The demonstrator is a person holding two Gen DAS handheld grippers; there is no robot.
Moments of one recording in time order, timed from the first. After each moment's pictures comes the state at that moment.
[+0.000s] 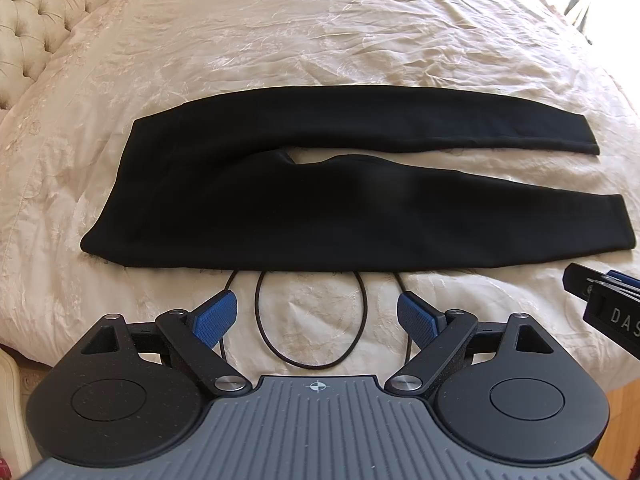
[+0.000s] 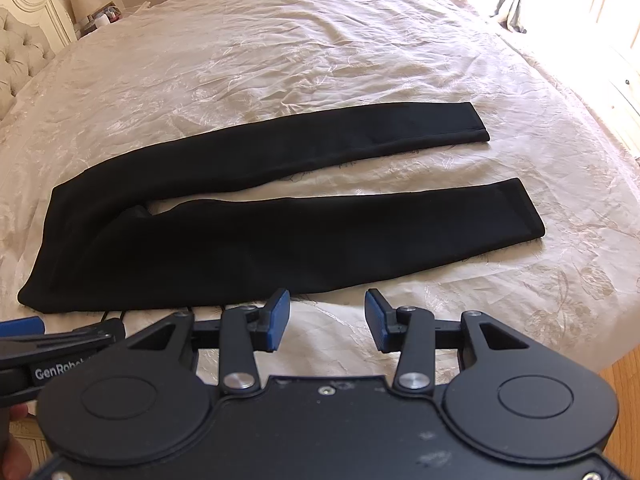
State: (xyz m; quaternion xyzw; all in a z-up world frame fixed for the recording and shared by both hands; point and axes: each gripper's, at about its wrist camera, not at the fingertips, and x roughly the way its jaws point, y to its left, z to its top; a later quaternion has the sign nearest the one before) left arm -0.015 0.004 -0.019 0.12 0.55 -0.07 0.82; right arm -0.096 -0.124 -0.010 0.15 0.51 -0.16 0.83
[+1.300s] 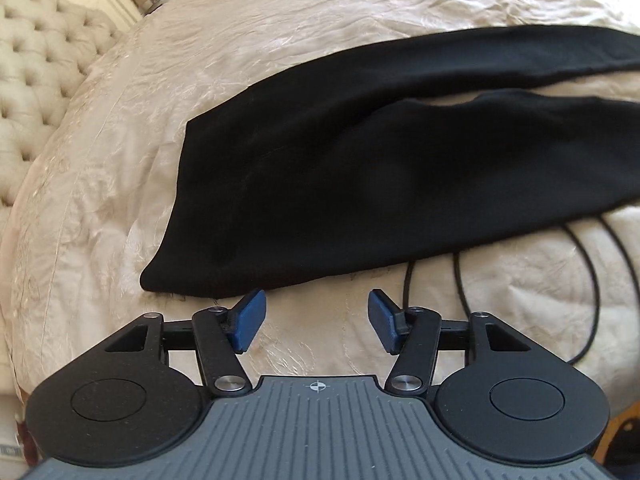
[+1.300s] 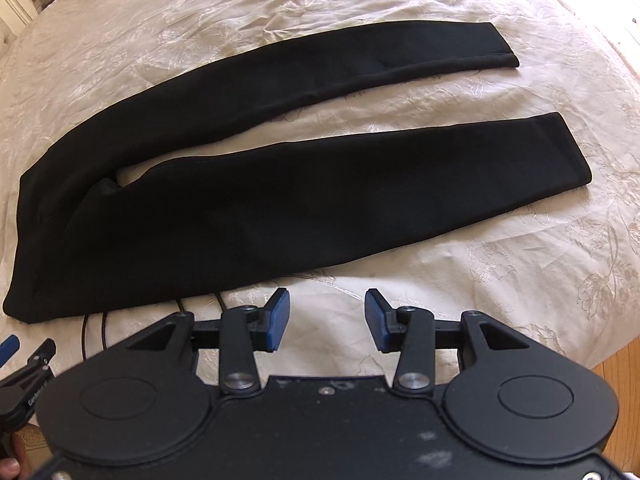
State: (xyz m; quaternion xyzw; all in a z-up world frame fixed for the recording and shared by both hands) left arm 0.028 0.113 -0.111 0.26 0.50 -0.06 0.83; right arm -0.038 -0.131 -0.073 0.20 0.60 -0.17 0.76
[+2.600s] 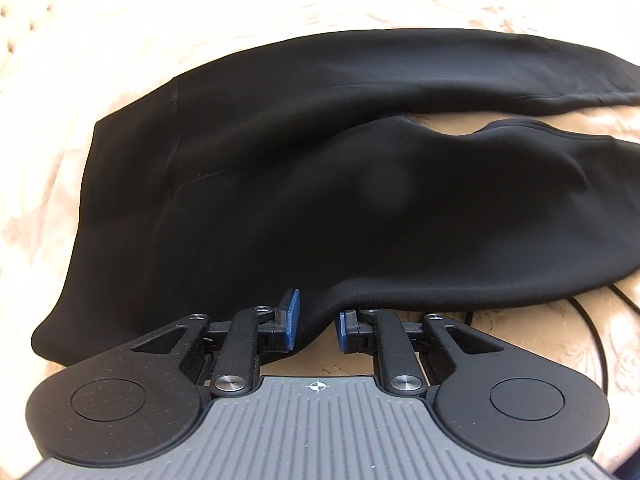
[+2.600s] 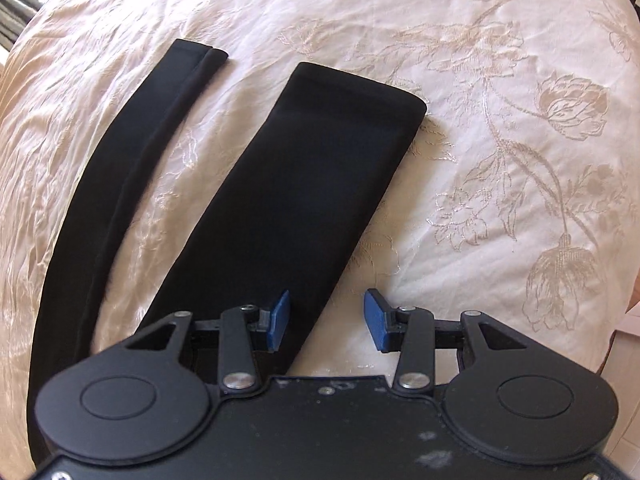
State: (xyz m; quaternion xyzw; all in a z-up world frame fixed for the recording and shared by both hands) left arm 0.081 0.130 -0.148 0.18 0.55 -0.14 0.81; right arm -0.089 -0.334 -0.174 0.45 0.46 -0.42 0.64
